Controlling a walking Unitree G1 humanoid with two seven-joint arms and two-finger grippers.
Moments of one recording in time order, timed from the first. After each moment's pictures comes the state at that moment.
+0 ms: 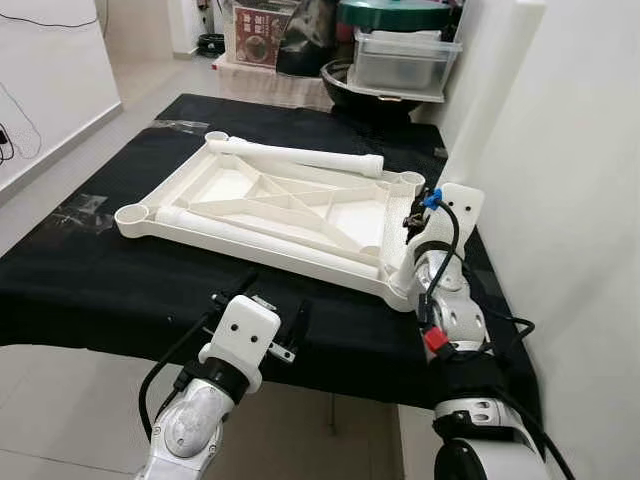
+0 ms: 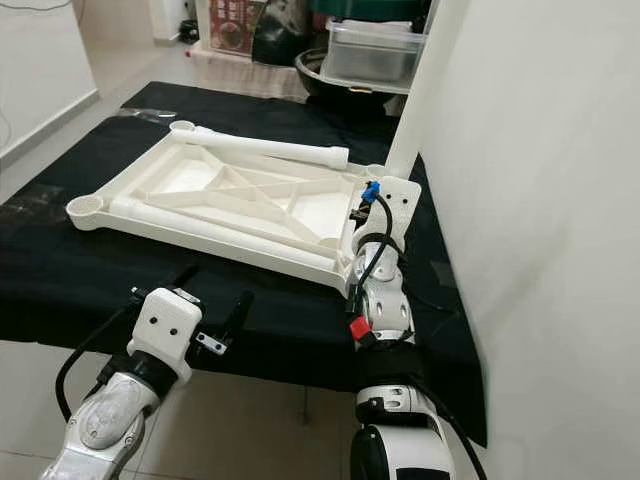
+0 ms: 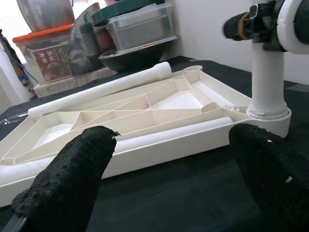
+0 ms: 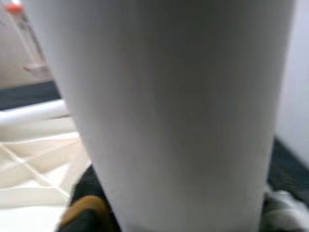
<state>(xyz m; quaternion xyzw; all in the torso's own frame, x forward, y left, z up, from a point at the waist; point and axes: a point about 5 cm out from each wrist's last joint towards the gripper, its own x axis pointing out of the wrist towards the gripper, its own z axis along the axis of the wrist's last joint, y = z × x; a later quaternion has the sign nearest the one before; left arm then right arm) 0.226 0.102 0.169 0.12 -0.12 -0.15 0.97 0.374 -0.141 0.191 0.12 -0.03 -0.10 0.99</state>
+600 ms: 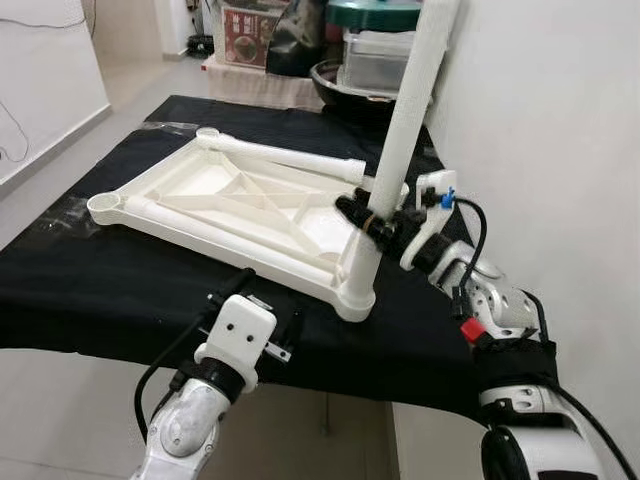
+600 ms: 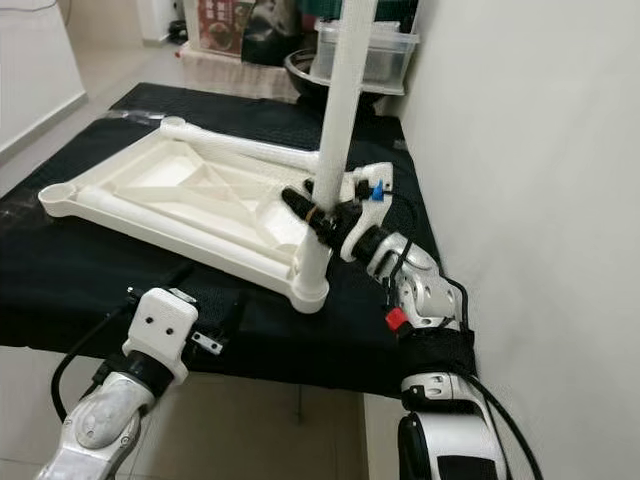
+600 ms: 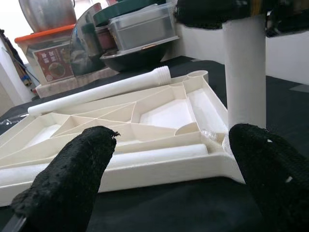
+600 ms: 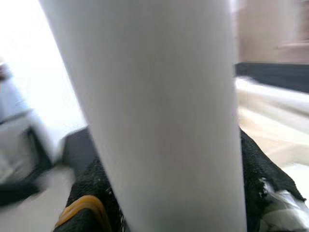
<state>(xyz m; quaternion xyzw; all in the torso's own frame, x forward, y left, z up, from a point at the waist) 0.227 0.103 0.170 0.12 -0.12 -0.15 0.97 0.354 -0.139 0.214 0.11 -0.03 0.46 0.88</state>
